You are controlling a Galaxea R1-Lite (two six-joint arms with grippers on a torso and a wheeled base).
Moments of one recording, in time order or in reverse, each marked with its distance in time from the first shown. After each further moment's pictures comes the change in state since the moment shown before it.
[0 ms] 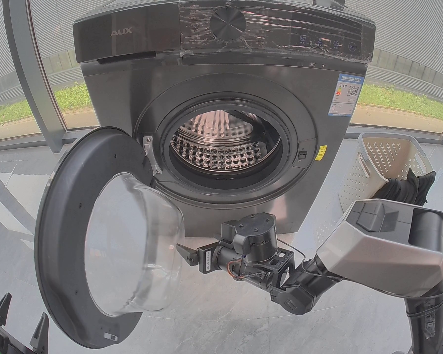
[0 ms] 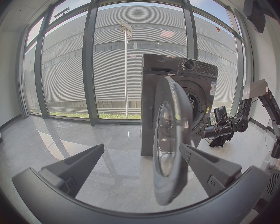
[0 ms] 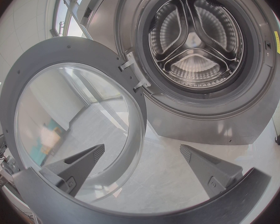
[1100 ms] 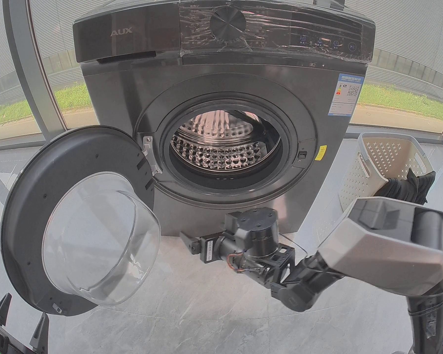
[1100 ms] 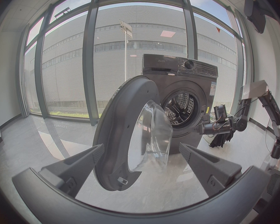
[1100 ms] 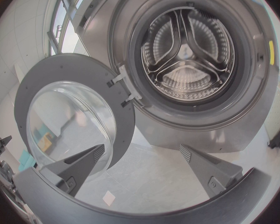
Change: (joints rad) left arm 0.000 0.000 0.000 0.000 0.000 -0.003; right arm -0.002 0.003 -0.029 -0.034 -0.090 -0.008
